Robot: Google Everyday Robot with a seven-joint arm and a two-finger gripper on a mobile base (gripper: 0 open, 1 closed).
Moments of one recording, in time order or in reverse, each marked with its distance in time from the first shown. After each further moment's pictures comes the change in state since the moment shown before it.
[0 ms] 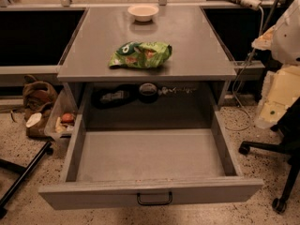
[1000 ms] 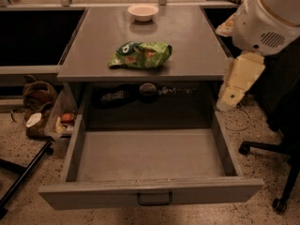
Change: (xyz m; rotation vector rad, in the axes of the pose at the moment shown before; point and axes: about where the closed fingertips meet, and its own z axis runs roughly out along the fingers) arm -0.067 -0.019 0.011 0.028 -0.124 -0.102
